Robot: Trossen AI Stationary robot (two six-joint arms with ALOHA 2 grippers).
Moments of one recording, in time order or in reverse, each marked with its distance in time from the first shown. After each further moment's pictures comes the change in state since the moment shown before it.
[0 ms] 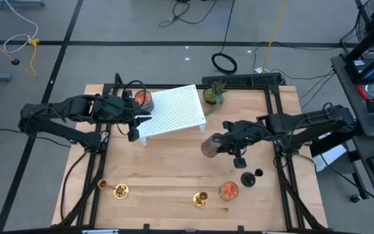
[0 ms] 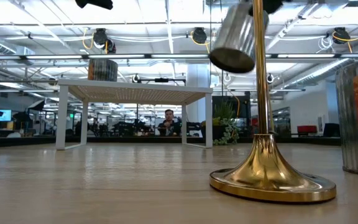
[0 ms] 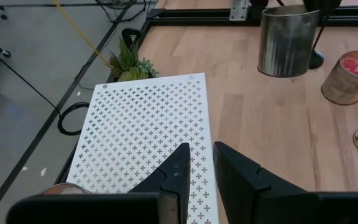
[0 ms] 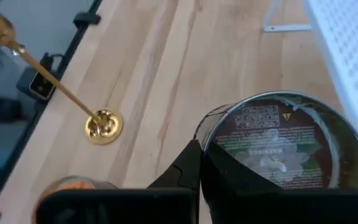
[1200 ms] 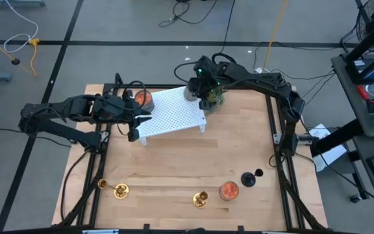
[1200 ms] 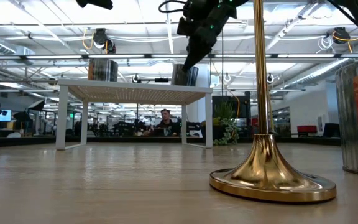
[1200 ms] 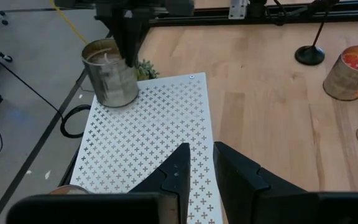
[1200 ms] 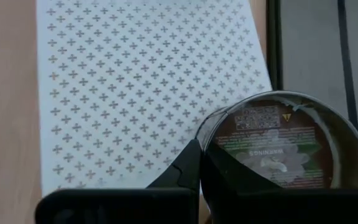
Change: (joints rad) left arm 0.000 0.000 0.000 0.000 0.000 0.028; right arm -0.600 0.635 0.705 -0.244 -0.110 -0.503
